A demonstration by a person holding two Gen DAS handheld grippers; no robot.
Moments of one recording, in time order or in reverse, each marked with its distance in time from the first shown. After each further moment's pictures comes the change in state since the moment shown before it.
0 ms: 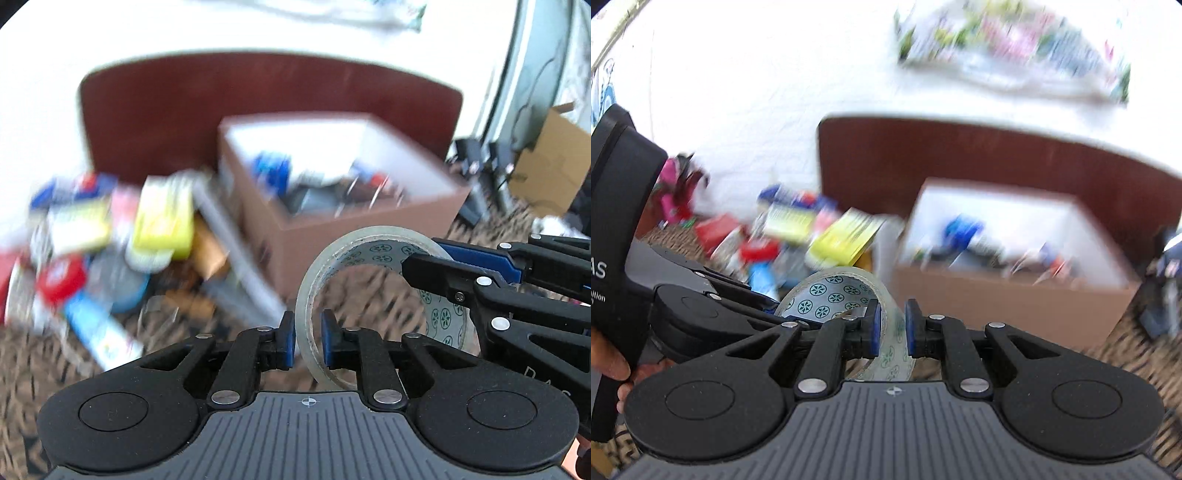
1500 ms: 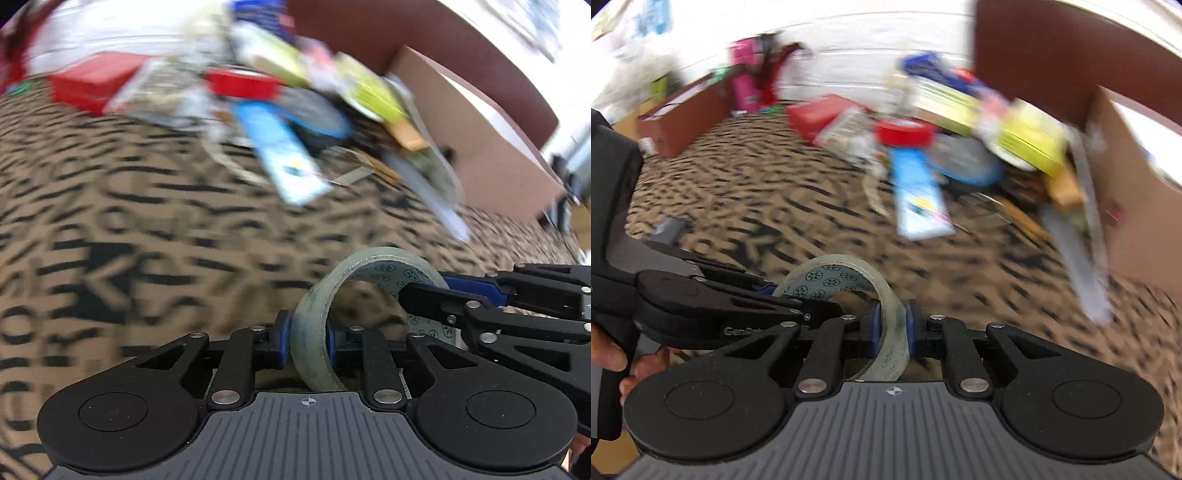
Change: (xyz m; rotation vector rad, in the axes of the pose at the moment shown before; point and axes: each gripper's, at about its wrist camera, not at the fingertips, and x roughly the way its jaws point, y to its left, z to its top) left arm -0.015 0.168 -0.145 -0.336 0.158 0.028; right arm 0.088 0.152 -0.060 -0.042 0.374 0.206
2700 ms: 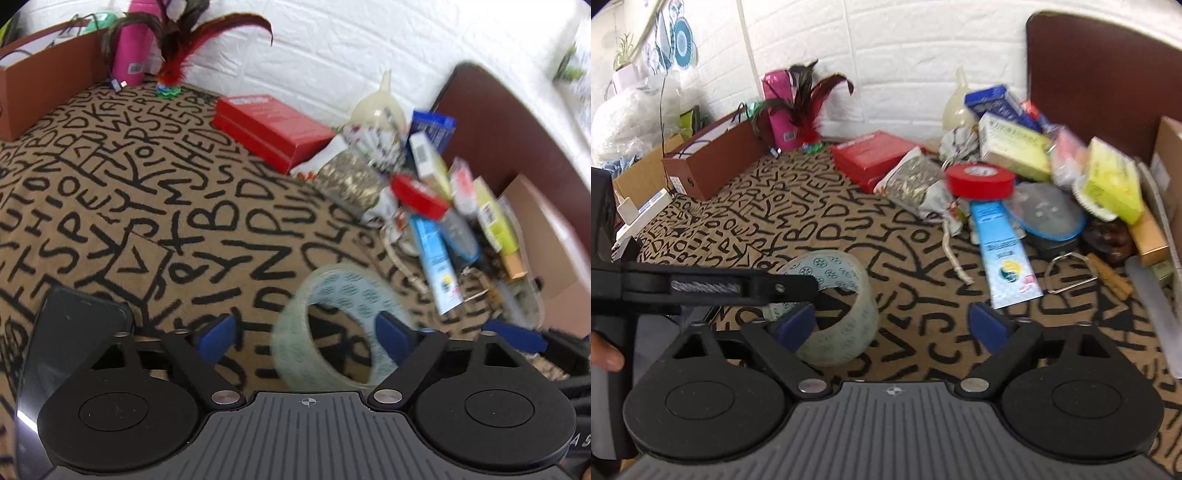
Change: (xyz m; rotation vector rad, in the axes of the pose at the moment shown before) left arm -0.062 0.128 0.006 -0.279 -0.208 0.189; right arm 0.049 0.067 0.046 -0.011 -0.082 0.163
